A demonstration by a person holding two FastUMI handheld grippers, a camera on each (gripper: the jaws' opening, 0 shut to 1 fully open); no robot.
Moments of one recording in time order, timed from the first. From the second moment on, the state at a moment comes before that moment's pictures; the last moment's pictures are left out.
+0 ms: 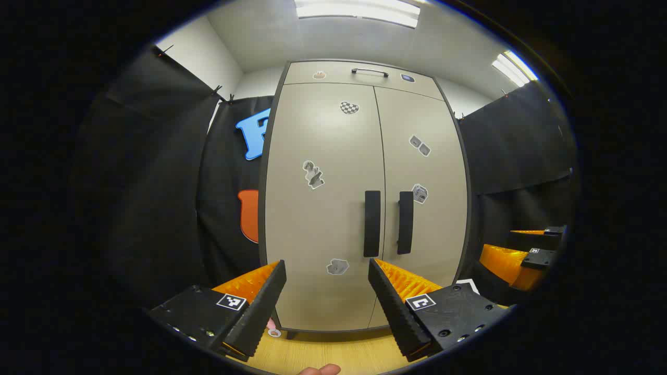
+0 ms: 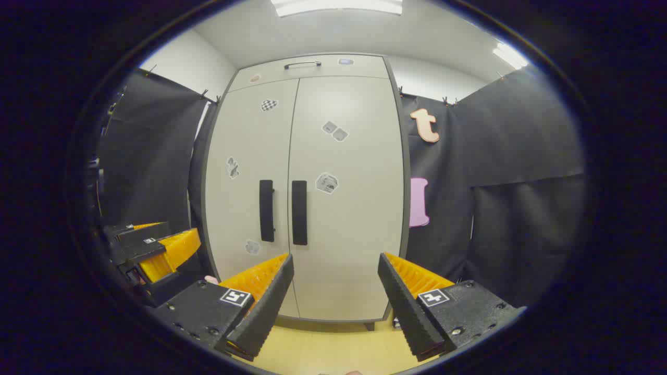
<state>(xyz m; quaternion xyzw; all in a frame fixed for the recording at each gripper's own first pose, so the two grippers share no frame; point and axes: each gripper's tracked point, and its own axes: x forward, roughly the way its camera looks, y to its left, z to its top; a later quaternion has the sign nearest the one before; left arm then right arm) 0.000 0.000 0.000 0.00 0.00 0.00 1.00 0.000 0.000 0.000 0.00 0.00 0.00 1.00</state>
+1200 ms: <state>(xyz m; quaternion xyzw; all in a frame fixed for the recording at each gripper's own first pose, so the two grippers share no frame) 0.011 -0.004 -0.001 0.01 0.00 -0.02 1.00 0.044 0.004 0.014 0.02 -0.02 0.00 1.00</state>
